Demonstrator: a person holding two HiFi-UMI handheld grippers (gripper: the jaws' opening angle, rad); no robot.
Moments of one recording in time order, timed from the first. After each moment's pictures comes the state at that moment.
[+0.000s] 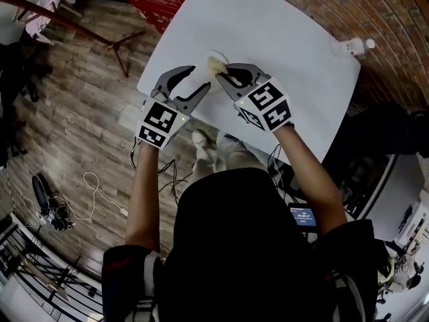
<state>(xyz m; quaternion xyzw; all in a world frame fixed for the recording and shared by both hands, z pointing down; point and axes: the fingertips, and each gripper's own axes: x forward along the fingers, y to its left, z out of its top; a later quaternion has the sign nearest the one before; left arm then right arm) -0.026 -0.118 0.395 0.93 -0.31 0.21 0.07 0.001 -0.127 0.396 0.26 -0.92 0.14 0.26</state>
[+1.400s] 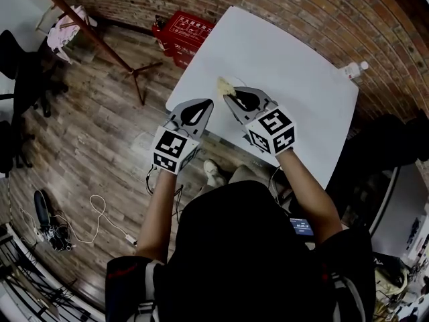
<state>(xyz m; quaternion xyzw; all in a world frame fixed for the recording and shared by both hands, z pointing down) -0.089 -0.084 0.337 0.92 -0.36 0.11 0.08 -0.060 -0.105 0.328 0.30 -0.93 0.11 0.17</state>
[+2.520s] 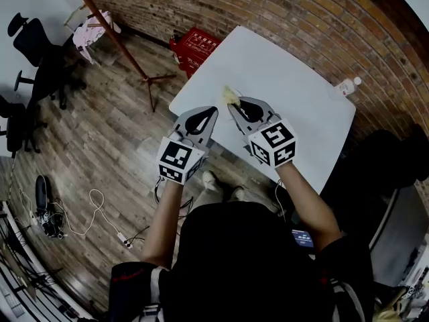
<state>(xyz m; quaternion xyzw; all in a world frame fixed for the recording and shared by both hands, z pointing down) -0.045 -0.038 0.265 0.89 -0.44 0.08 0.03 -0.014 -0.061 0.266 0.29 -0.95 0.07 0.12</state>
